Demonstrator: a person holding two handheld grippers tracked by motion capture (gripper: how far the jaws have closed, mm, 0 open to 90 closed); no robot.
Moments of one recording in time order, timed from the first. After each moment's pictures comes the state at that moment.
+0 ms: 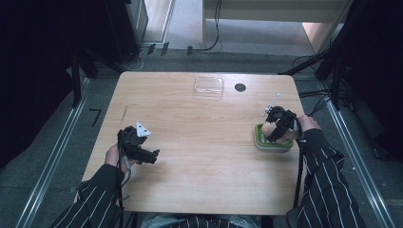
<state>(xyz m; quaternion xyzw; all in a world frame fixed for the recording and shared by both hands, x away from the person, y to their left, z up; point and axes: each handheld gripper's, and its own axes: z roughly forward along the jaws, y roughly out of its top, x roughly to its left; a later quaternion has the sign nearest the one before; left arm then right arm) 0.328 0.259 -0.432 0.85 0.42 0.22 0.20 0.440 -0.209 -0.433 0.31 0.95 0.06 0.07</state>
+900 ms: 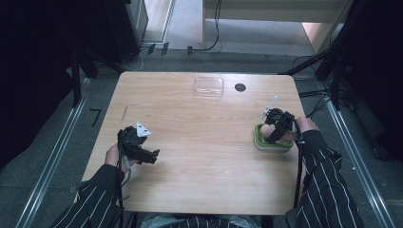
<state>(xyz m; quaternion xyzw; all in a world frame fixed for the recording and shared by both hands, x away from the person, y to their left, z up) 0.329 0.258 -0.432 0.85 0.42 0.22 0.20 0.441 -0.207 -0.444 0.29 0.95 0.06 0.07</state>
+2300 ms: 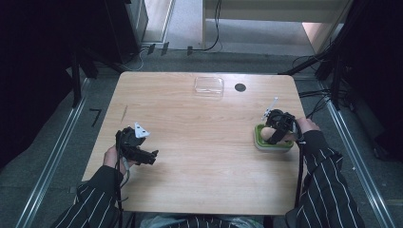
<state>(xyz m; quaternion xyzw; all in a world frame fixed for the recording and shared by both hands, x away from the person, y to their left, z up) 0.324 0.261 -0.430 0.85 0.42 0.23 0.20 0.442 -0.211 -0.447 0.28 0.96 0.06 0.07</state>
